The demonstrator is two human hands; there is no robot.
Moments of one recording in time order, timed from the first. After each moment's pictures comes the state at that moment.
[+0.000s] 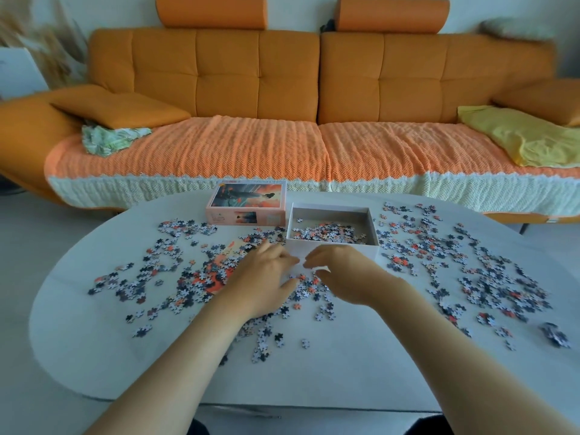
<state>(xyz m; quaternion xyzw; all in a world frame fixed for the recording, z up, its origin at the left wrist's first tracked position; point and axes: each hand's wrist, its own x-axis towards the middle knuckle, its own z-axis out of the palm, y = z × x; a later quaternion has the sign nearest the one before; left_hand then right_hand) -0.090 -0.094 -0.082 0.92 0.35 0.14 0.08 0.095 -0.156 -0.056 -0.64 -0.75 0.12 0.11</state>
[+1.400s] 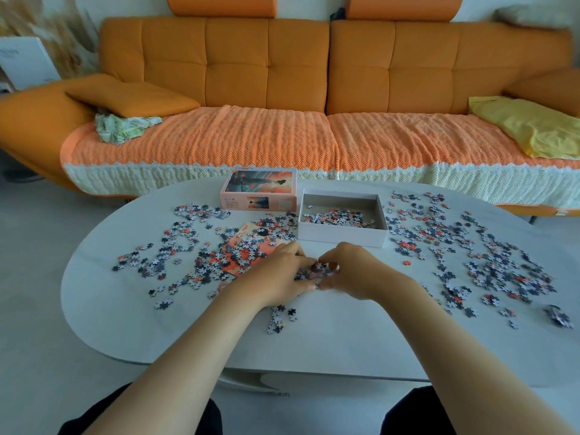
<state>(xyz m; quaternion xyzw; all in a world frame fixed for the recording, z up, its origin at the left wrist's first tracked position) -0.095 -0.117 -0.079 0.91 0.36 0.04 0.20 0.072 -0.179 -0.053 -0.72 -0.66 0.20 0.06</state>
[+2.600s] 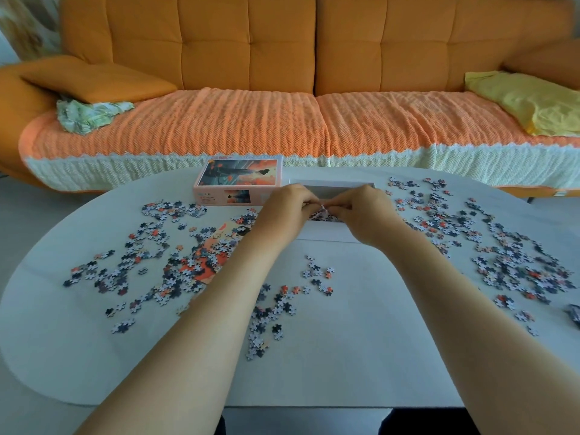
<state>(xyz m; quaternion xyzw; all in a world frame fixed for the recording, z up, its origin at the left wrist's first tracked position) -0.017 -0.037 -0.066 0.87 0.35 0.28 0.19 0.131 -0.114 -0.044 -0.74 -0.61 0.10 0.26</state>
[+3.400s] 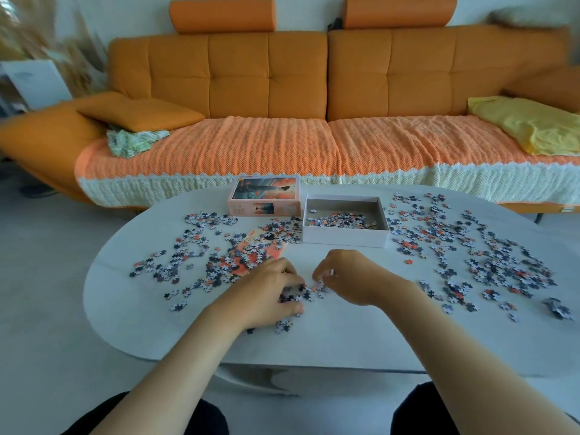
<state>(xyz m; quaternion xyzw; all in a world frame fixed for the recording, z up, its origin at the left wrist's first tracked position) -0.141 -0.142 -0.073 0.93 0.34 0.06 0.16 0.064 -0.190 -0.056 -0.67 -0.72 0.18 0.08</state>
